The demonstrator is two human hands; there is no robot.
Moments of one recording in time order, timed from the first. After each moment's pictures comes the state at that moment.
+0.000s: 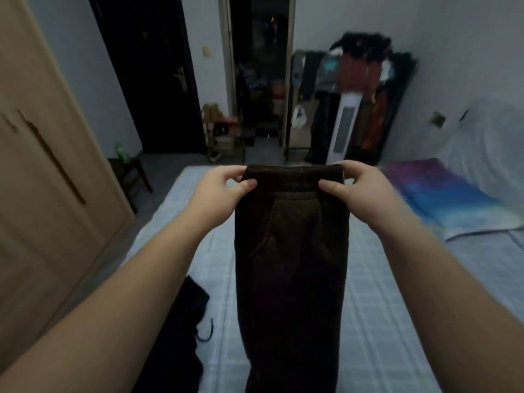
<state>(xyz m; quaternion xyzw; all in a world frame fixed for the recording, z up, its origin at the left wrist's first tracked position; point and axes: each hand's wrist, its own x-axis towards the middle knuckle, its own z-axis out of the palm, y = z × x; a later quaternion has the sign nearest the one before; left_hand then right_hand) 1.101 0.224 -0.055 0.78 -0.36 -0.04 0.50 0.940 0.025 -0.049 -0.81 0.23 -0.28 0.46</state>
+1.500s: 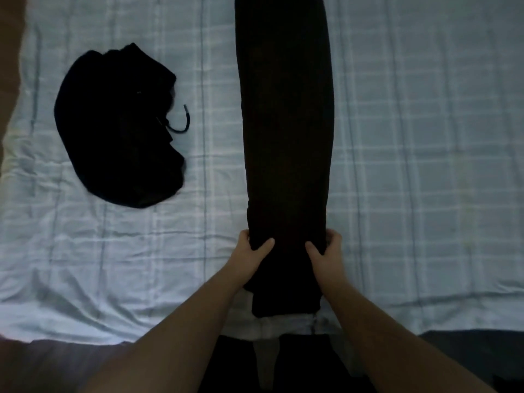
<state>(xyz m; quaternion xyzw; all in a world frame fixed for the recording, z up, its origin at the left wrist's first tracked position) 0.863 0.370 -0.589 0.71 0.05 -0.55 0.43 0.726 0.239 -0.602 -0.53 0.58 0.01 0.62</state>
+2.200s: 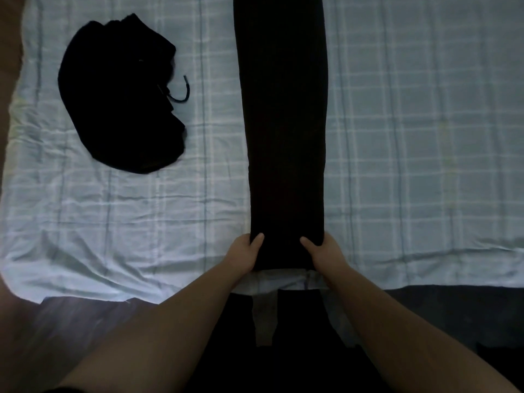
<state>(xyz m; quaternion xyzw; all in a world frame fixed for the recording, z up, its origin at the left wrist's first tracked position) 0.798 0.425 -0.585 0.80 -0.04 -0.53 0.29 0.659 0.276 -0.597 -0.57 0.58 0.12 0.57</state>
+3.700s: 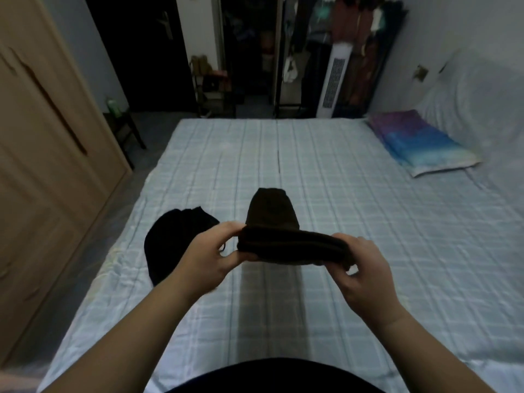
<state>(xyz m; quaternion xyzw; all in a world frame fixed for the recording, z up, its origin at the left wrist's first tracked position) 0.913 0.476 -0.179 0.70 -0.52 -0.04 0.49 0.699 0.283 -0.188 -0.89 0.16 -0.36 0.24</state>
